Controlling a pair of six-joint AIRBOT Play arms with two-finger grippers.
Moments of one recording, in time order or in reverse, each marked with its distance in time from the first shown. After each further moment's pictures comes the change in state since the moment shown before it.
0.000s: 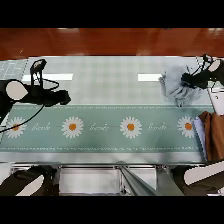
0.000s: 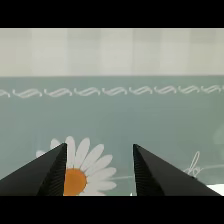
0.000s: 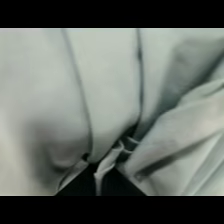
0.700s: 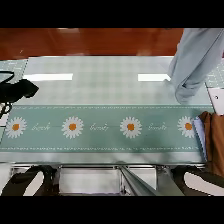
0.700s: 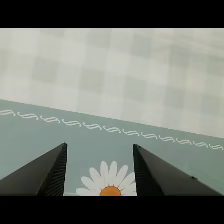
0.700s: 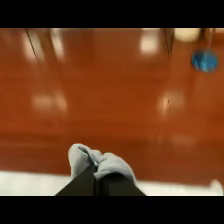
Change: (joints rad) left arm 0.282 0.276 0.049 0.007 -0.094 0.060; right arm 0.194 0.475 0.527 0.109 0.067 -0.167
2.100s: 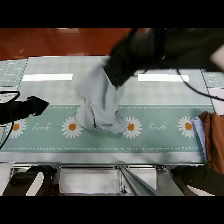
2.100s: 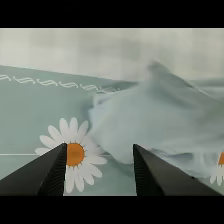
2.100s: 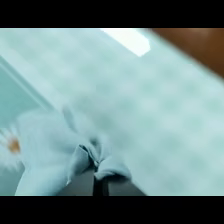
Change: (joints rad) left arm -0.057 0.193 -0.172 -0.154 -0.071 0.043; right arm 0.861 0.063 -0.285 -0.284 0.250 0.164
